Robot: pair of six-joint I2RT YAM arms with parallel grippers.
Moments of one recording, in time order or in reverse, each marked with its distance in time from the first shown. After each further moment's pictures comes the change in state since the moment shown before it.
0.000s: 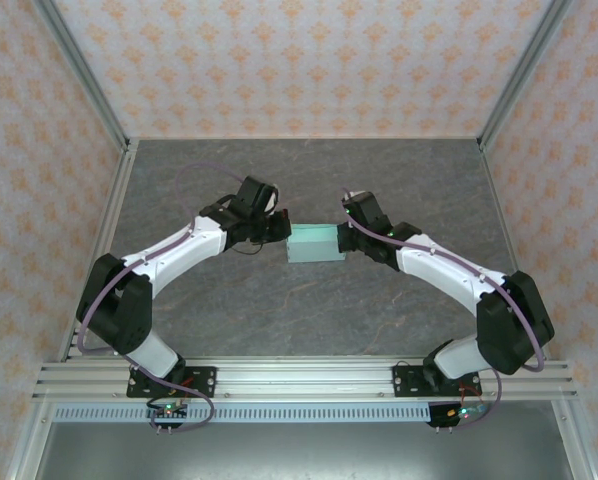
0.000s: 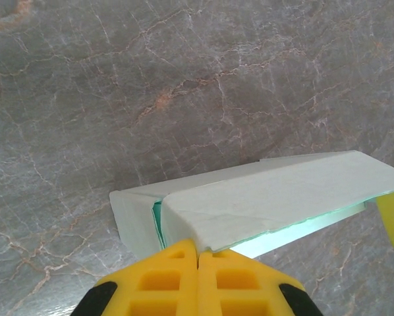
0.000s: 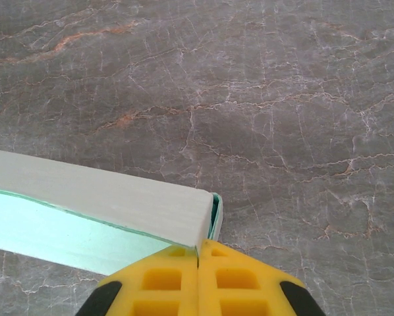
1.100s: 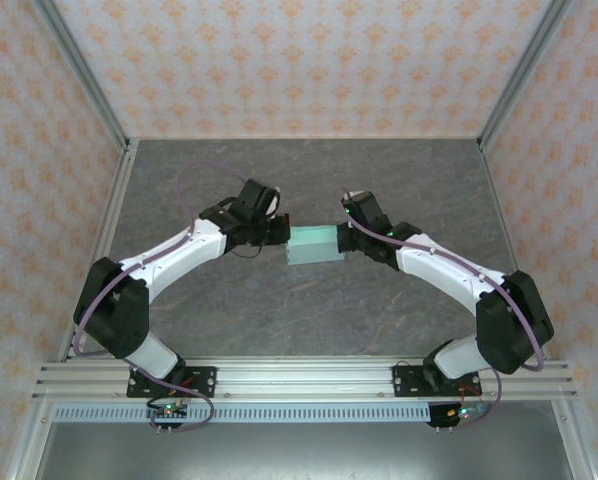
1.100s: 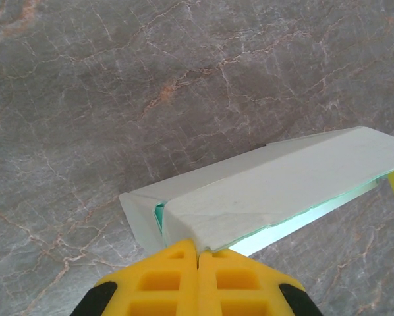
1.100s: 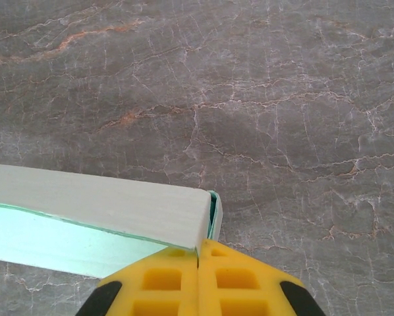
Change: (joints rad) left arm -0.023 -0.022 -0.004 -0.034 -0.027 0.059; right arm -0.002 0.004 0.002 0.001 -0.013 0.000
